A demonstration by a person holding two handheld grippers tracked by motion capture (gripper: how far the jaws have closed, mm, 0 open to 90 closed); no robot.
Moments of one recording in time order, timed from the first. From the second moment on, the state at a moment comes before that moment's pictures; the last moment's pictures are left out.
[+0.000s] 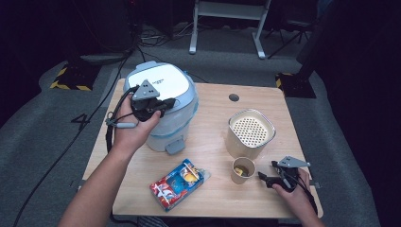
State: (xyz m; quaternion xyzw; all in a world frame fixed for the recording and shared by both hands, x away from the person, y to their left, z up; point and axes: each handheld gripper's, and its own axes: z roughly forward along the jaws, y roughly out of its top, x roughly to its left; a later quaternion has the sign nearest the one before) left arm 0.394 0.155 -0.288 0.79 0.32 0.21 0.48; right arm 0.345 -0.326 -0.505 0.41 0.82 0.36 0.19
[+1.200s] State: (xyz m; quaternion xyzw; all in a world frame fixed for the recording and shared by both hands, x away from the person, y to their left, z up) left arm 0.369 0.144 -0.295 0.79 0.28 0.16 0.52; right arm 0.345 -0.326 -0.504 0.41 0.82 0.36 0.19
